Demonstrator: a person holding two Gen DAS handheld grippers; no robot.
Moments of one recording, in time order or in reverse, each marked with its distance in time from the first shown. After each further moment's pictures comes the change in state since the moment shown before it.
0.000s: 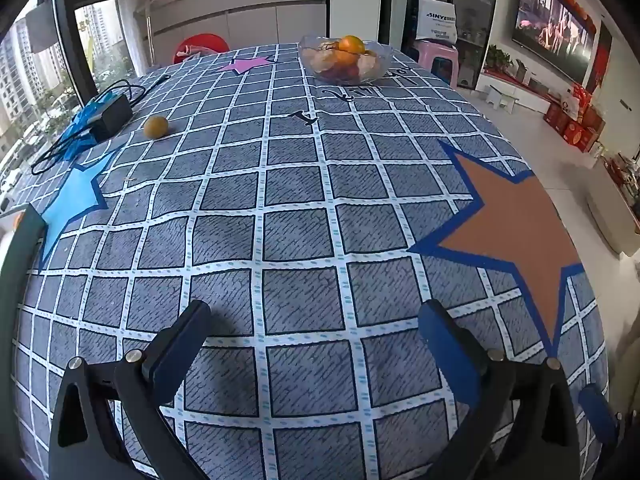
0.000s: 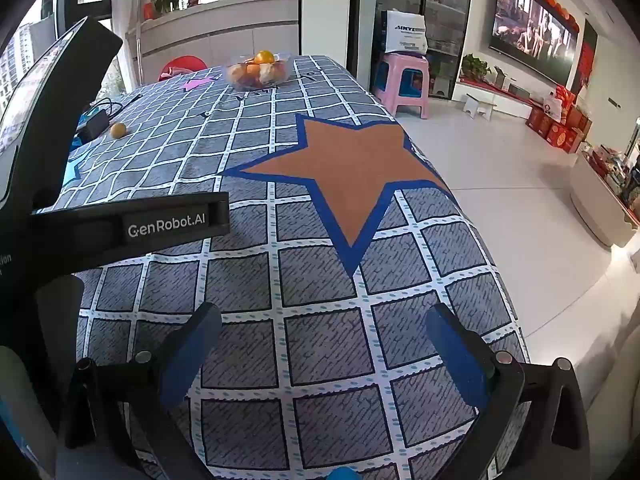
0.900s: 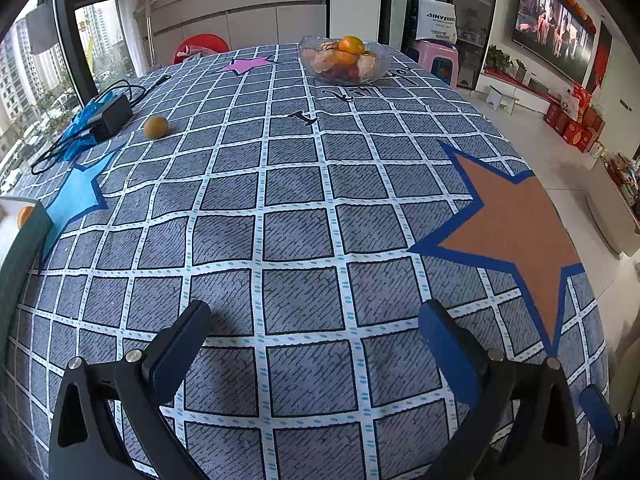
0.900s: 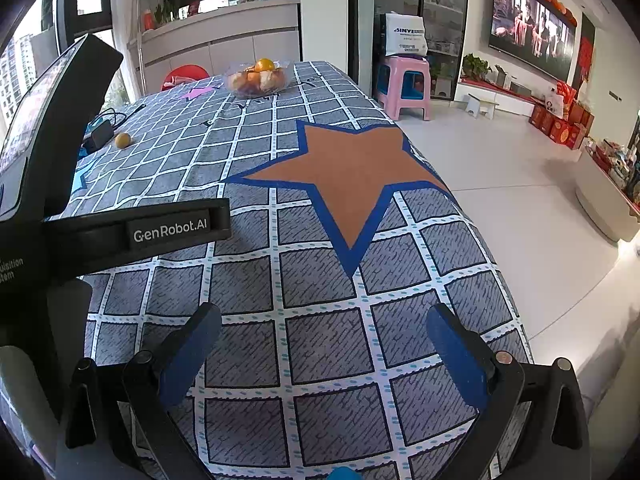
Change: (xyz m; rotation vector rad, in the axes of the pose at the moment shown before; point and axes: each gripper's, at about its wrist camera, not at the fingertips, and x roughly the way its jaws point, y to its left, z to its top) left arm 0.000 0.000 0.000 0.001 0.001 0.001; right arm -0.007 -0.008 -0.002 0.020 -0.017 0.028
